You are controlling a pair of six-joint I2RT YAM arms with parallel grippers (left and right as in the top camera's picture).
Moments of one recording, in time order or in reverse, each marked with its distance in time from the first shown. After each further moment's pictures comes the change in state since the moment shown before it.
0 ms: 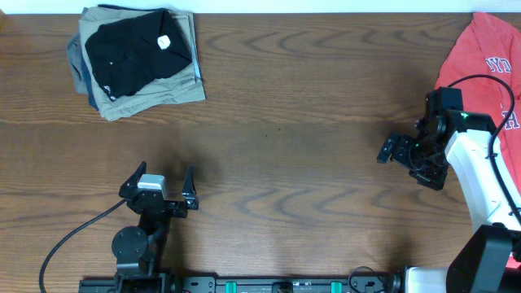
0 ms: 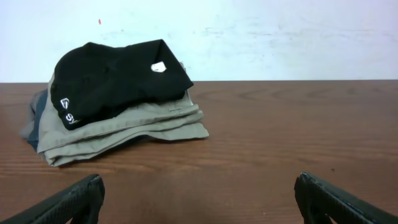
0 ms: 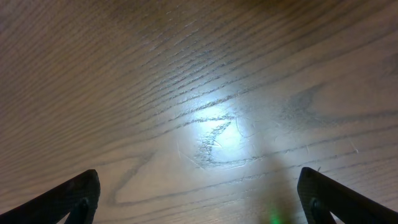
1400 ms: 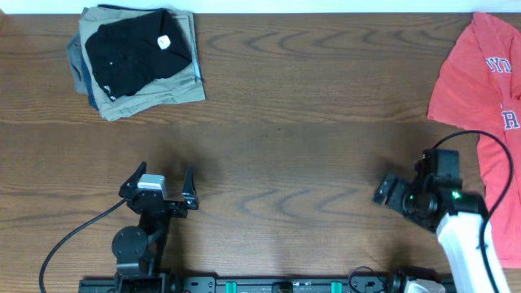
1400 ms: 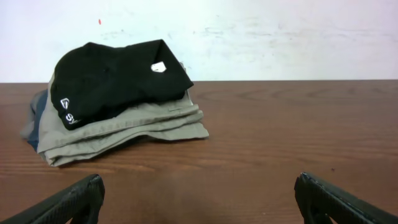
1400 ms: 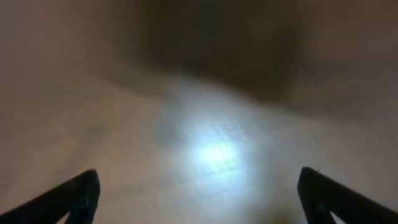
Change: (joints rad) left arm 0.000 0.000 0.000 0.000 0.000 0.001; right arm 0.000 -0.497 -0.514 0.328 -0.003 -0.001
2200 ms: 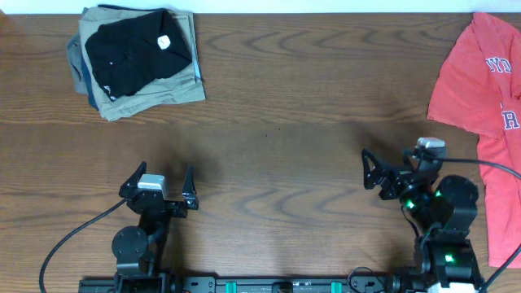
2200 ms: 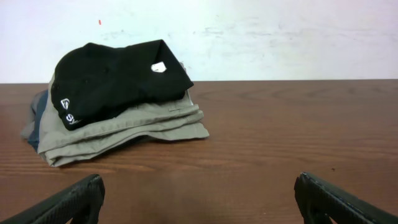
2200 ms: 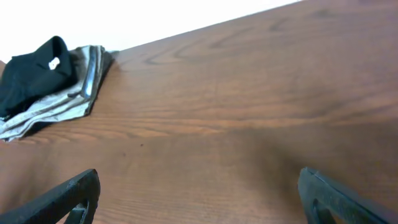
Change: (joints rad) left arm 0.000 0.000 0.000 0.000 0.000 0.002; right arm 0.076 -0.470 -0.218 0.589 -0.242 -0.127
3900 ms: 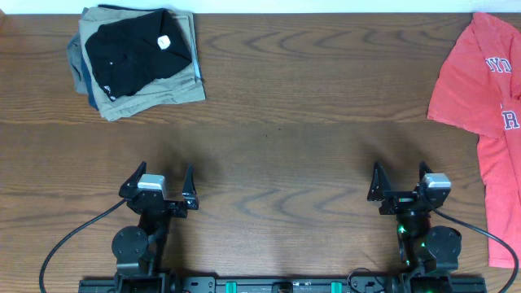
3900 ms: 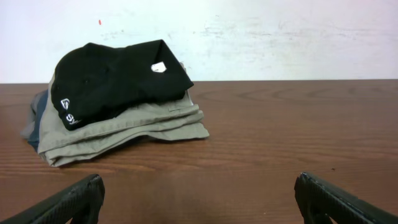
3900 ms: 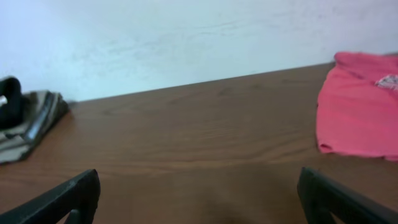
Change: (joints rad) left arm 0.000 0.000 0.000 0.000 0.000 0.000; right arm 0.072 -0.557 -0.345 0.103 0.306 -0.088
